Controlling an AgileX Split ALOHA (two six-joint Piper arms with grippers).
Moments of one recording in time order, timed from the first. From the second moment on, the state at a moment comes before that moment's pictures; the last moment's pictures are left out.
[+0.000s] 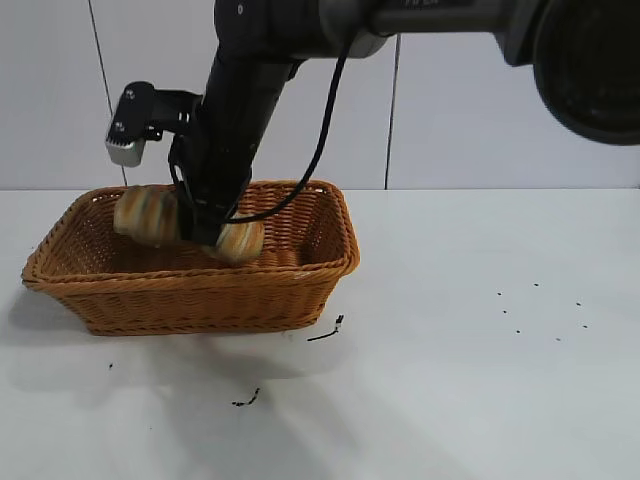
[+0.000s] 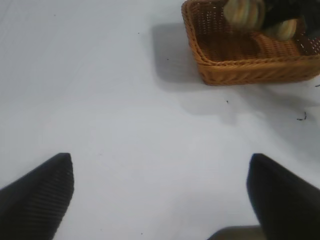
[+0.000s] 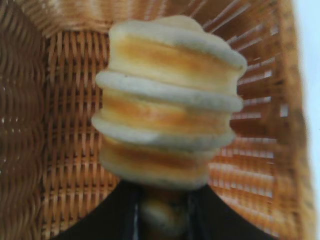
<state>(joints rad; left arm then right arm) 0.01 0.00 -0.50 -0.02 1.06 0.04 0.64 2.55 -2.30 0.19 0.89 -1.09</state>
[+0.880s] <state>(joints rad) 0.01 0.00 -0.50 -0.02 1.06 0.04 0.61 2.33 -2.30 0.27 0.96 -0.94</state>
